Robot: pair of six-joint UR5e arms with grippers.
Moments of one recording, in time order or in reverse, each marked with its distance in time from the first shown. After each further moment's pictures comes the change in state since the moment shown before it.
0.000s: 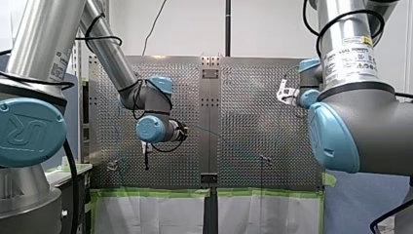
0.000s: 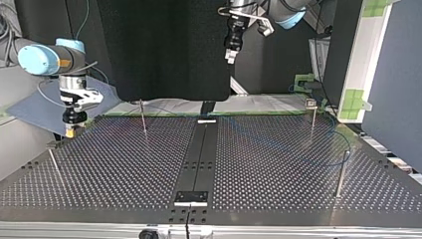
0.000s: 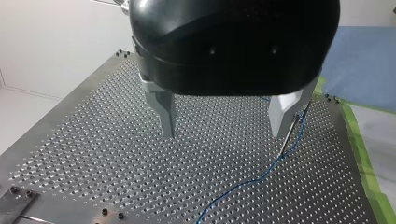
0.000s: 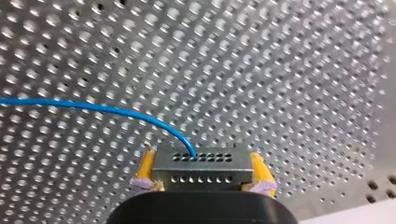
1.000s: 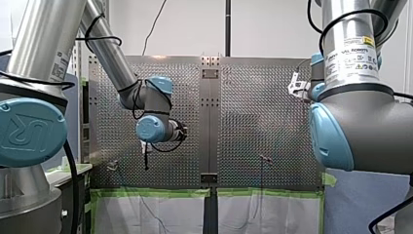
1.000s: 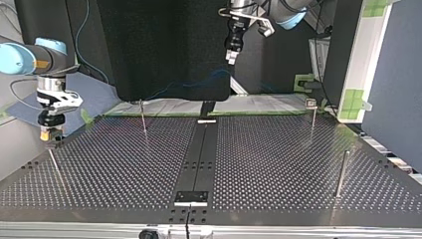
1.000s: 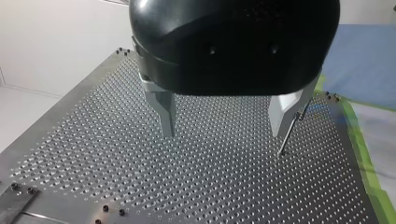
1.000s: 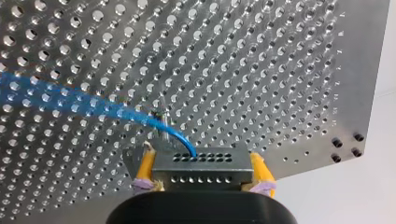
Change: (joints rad) left arm 0.009 0.000 0.000 0.000 0.001 0.000; right arm -0.084 -0.028 -0.030 0.028 -0.017 0.012
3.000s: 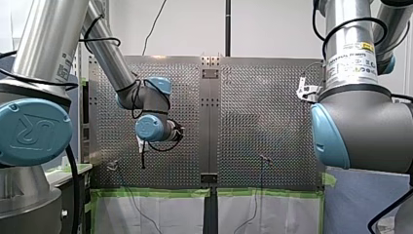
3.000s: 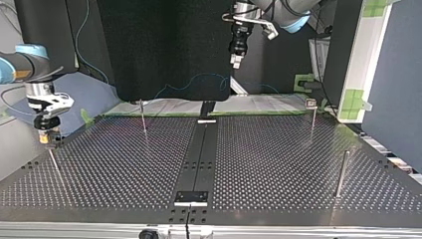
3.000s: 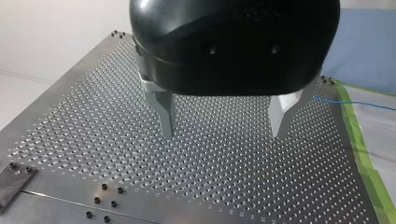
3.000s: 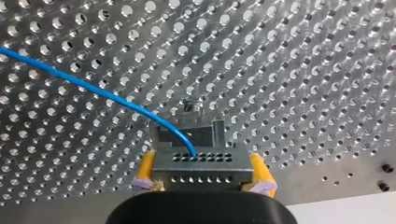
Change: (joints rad) left arm 0.047 0.000 0.005 -0.029 0.010 0.010; right arm -0.091 0.079 -0.119 0.130 -0.214 -0.102
